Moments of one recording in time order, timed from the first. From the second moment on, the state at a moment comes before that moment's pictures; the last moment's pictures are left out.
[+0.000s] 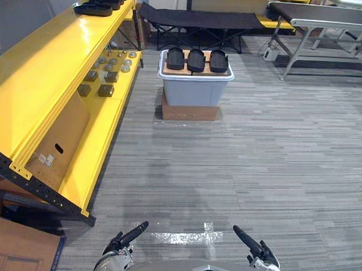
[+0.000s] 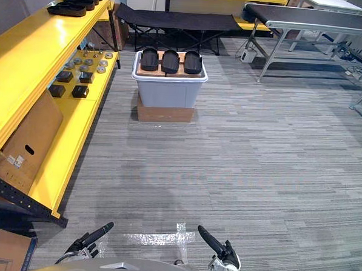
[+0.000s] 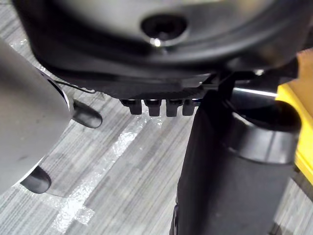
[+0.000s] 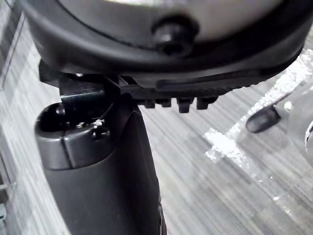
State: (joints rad) left arm 0.08 0.08 0.11 1.05 -0.57 0.01 0.04; right arm 0.08 -0.06 -0.35 1.05 0.40 -0.08 0.01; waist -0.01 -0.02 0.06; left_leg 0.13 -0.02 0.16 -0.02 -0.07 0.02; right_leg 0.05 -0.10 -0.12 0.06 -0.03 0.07
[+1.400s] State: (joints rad) left arm 0.07 0.10 0.18 1.02 -0.35 -0.04 -0.02; right arm 0.05 0.00 -0.35 1.07 0.24 -0.10 0.06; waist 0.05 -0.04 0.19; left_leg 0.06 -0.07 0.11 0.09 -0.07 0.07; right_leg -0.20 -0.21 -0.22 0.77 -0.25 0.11
